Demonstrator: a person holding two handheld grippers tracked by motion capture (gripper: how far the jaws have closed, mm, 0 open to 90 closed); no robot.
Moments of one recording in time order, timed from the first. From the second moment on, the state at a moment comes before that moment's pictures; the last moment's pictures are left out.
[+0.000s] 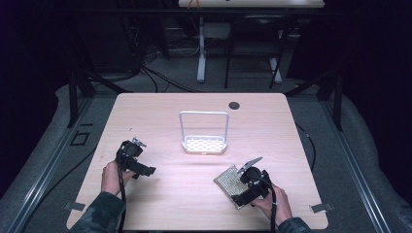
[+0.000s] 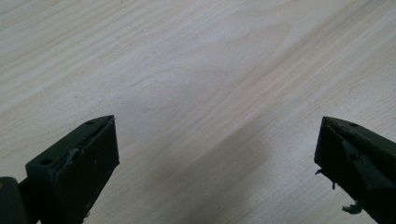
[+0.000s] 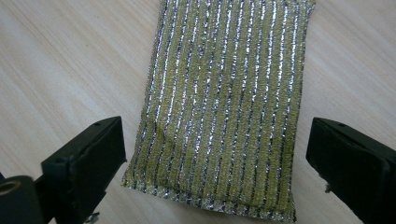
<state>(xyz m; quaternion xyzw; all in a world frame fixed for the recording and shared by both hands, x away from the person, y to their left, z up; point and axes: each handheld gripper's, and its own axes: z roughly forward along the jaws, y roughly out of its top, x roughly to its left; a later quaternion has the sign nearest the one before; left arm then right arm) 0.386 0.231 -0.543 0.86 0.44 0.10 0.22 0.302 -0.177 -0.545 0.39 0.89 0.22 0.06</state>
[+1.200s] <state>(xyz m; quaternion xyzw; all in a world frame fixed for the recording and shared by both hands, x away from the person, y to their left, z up) 0.385 0.230 -0.544 0.87 0.44 0.10 0.21 0.298 -0.171 -0.553 0.37 0.90 0.19 0.08</state>
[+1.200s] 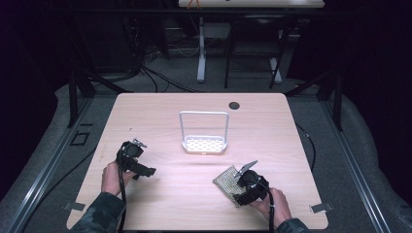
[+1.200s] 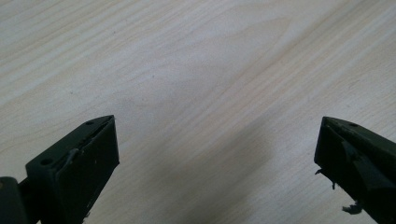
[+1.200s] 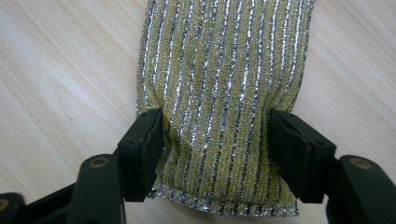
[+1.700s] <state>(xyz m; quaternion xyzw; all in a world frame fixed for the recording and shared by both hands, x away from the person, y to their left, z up) 0.386 0.229 -0.546 0.87 0.44 0.09 0.21 0.296 -0.172 -0.552 0.37 0.90 0.21 0.08</state>
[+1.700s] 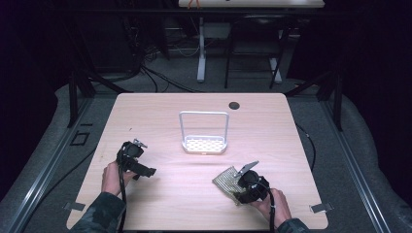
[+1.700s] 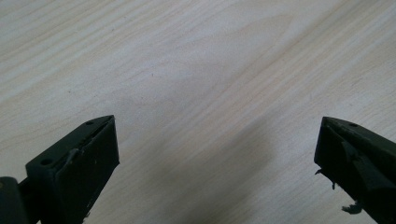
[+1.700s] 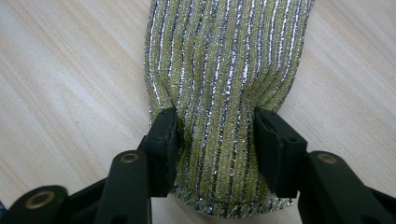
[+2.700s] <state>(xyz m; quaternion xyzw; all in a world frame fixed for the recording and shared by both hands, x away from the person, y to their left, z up) 0.386 0.229 -0.546 0.87 0.44 0.10 0.21 0.293 -0.178 -0.533 0.37 0.89 0.25 0.11</state>
